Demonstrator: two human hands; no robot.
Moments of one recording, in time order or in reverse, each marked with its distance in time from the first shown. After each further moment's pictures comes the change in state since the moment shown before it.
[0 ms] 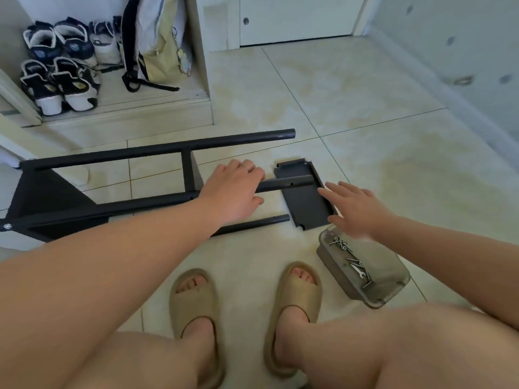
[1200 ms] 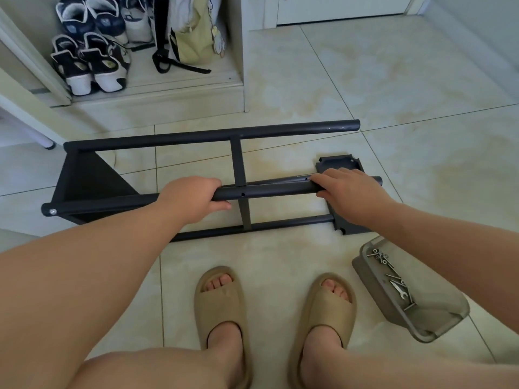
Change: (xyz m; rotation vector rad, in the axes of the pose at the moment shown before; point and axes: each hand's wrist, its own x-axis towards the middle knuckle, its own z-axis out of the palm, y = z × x) left_hand -0.034 -0.140 0.052 -0.044 -0.192 -0.263; right_hand 0.102 -0.065 -0.014 -0.007 0.287 -0.285
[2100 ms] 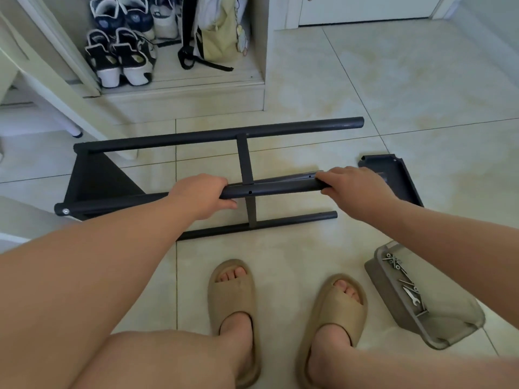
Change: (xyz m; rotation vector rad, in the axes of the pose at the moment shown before) left_hand -0.021 -0.012 -0.002 -0.036 -0.074 -0.108; right_hand 0.017 -0.029 -0.013 -0.020 -0.025 0.023
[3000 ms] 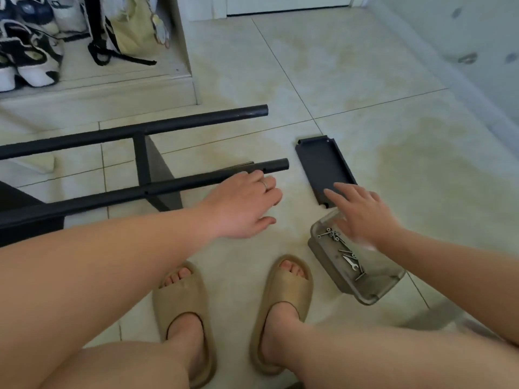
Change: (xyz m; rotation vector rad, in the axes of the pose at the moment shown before) left_hand 0.004 0.186 -0.002 0.222 0.316 0.792; right_hand -0.151 0.094 0.051 -0.062 -0.207 0.300
